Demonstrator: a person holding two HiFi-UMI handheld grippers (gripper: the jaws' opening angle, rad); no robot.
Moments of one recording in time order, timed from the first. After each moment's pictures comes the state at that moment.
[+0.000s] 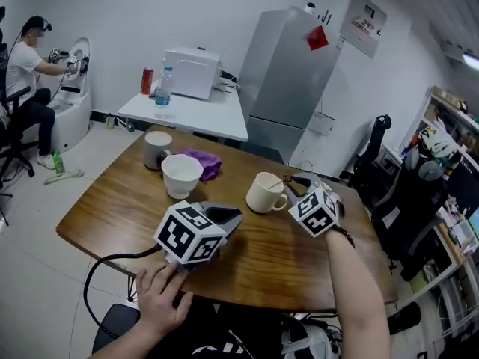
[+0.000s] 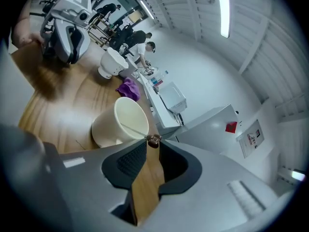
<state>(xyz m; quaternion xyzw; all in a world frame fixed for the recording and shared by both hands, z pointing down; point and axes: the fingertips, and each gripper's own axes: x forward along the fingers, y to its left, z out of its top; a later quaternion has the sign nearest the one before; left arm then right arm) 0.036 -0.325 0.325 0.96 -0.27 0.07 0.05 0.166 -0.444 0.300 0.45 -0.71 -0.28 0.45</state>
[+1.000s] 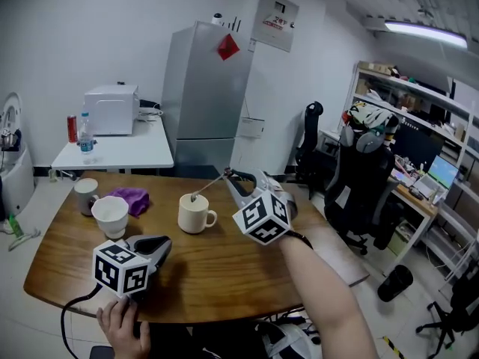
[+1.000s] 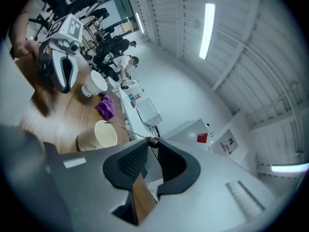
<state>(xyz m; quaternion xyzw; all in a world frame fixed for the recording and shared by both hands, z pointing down) 0.033 -0.327 0.330 0.96 -0.27 0.07 0.05 0.178 -0.396 0.203 0.52 -0.69 -0.37 0.34</state>
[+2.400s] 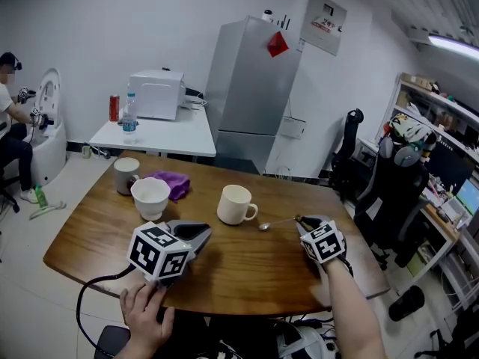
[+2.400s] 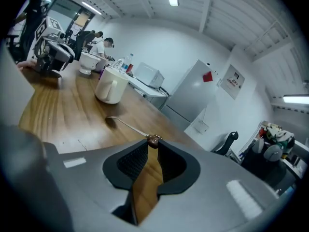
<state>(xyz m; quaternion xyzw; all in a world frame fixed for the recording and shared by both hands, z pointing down) 0.034 -0.326 0.327 0.96 -0.27 0.07 0.05 0.310 -0.375 0.351 0.58 -0.71 -0.07 0.38</state>
